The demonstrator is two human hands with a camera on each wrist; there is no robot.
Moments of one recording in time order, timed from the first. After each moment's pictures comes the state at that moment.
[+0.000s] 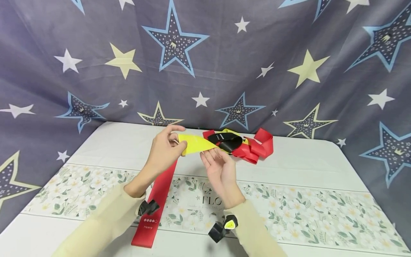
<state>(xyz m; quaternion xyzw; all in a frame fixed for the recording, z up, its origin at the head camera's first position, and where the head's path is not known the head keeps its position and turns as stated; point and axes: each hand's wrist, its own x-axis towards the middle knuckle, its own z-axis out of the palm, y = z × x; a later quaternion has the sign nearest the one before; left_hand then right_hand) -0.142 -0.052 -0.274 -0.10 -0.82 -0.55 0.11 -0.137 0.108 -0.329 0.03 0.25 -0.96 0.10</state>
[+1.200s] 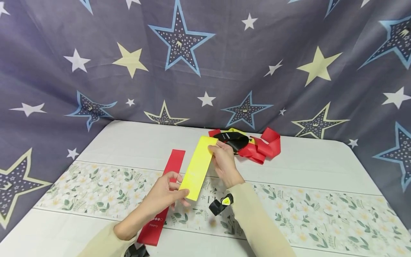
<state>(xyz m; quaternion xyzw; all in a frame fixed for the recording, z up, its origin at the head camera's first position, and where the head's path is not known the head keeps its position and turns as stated) -0.079 -0.072 -0.336 -0.03 -0.78 -0.61 -0.13 -0.187 0.099 -0.339 0.09 0.54 -0.83 0.09</state>
